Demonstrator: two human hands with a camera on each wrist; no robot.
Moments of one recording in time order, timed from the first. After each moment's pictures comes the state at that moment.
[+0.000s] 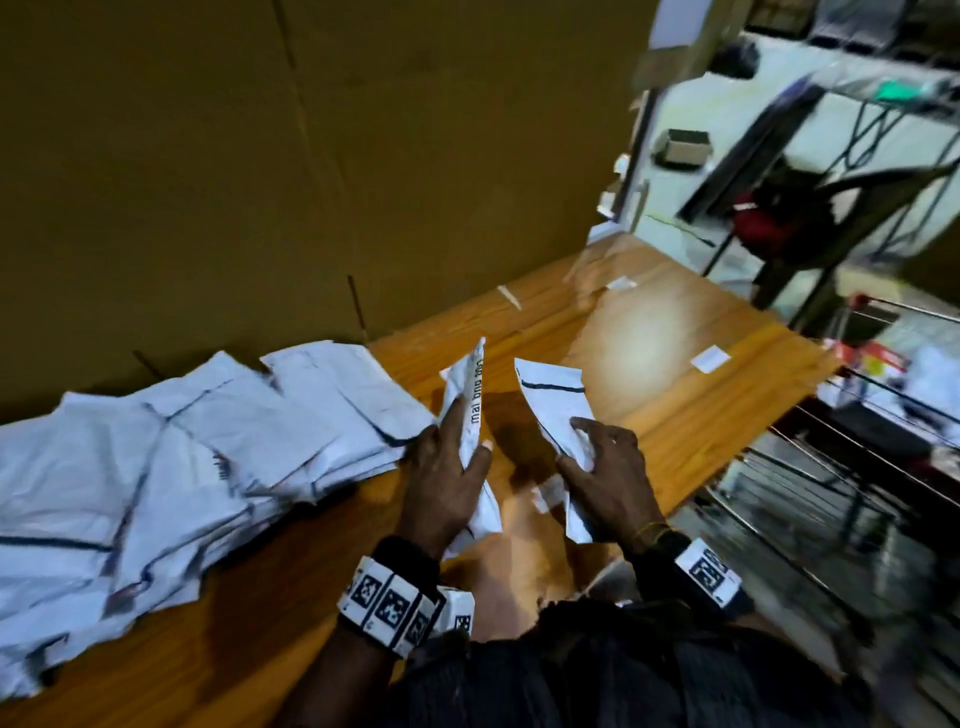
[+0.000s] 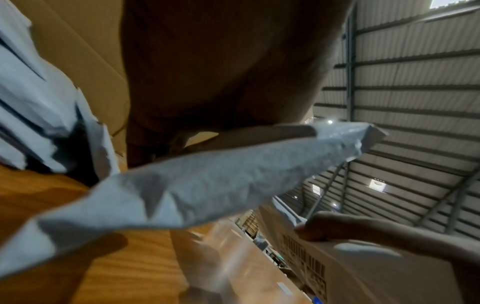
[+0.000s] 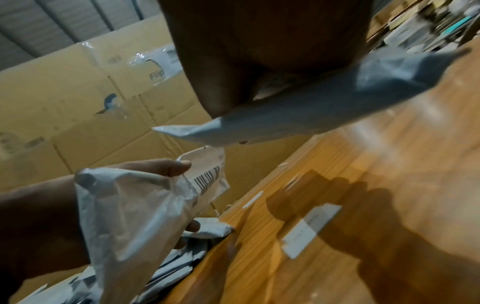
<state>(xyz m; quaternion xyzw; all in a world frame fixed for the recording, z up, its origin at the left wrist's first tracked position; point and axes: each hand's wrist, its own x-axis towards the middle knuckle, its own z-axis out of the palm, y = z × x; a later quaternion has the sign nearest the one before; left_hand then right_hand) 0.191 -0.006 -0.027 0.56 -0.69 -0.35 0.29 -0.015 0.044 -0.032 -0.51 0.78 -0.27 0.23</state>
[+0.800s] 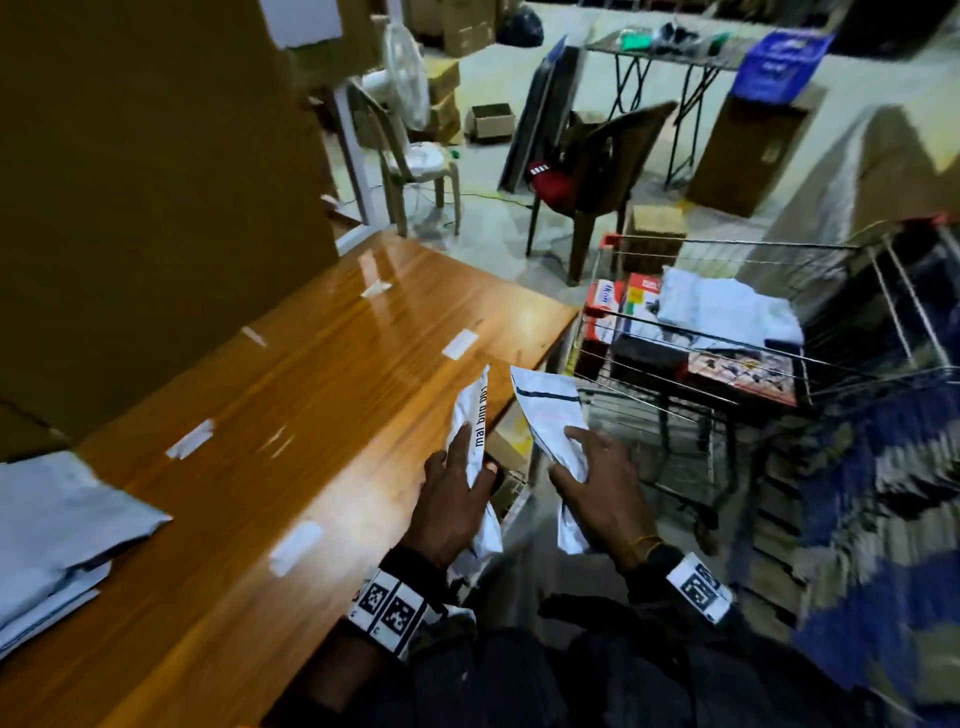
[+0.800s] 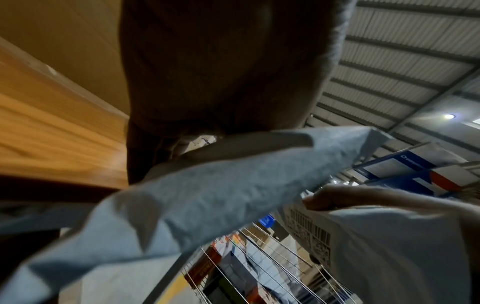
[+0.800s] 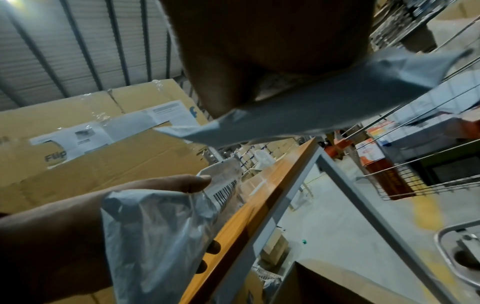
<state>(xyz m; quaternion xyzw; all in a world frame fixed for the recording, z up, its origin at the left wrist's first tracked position) -0.119 0.081 -0.050 0.44 -0.77 -0.45 0.11 -0.282 0.195 -0.047 -0.35 0.86 -0.33 0.19</state>
